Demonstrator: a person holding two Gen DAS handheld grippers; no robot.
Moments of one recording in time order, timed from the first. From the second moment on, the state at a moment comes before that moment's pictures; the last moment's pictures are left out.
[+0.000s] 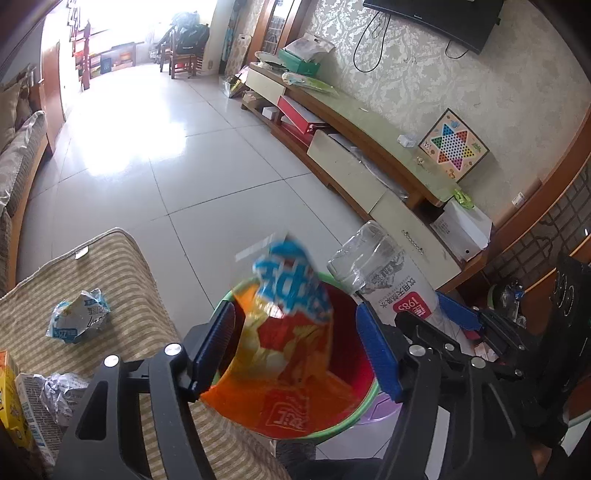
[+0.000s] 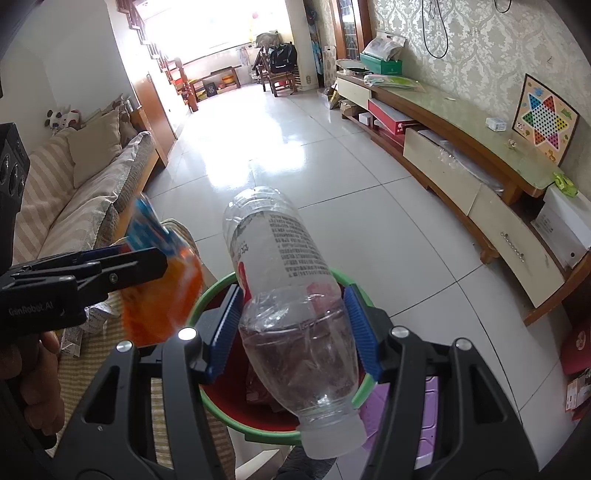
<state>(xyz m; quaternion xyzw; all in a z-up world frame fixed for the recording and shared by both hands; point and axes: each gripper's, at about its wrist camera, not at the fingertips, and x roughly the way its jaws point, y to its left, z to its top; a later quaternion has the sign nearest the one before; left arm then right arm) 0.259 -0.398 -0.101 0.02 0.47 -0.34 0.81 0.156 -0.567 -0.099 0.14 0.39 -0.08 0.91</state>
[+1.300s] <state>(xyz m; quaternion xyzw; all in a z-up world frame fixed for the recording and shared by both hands) 0.211 -0.188 -0.020 -0.04 0.39 -0.23 0.89 0.145 -0.429 -0.034 0.05 0.35 -0.03 0.93</state>
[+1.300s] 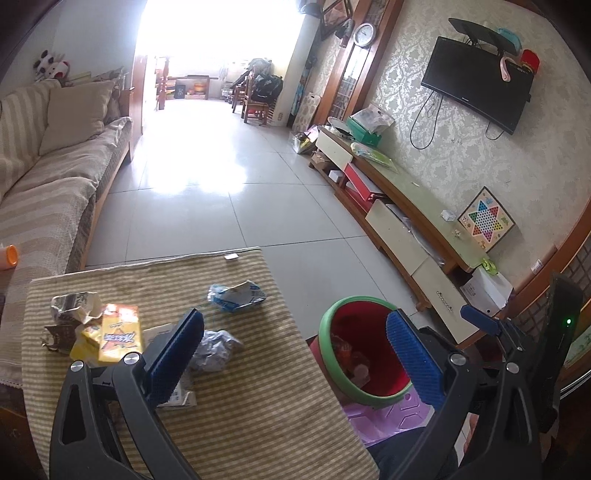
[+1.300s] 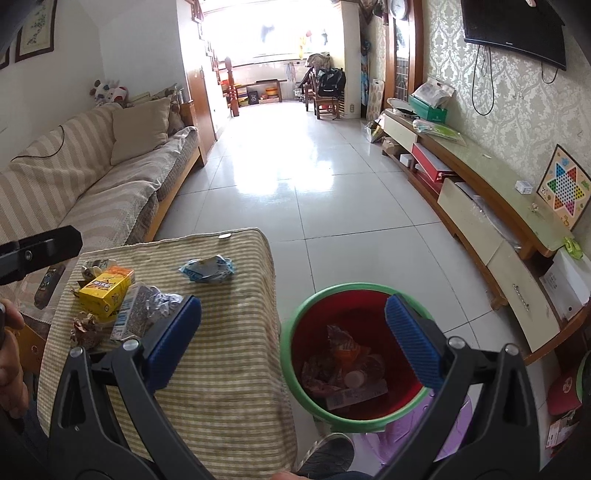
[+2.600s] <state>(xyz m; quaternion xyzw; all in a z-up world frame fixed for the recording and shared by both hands) 0.200 0.022 -0.150 -0.08 0.51 -0.08 0.85 0.208 -0.261 -0.093 0.00 0.43 0.07 0.90</state>
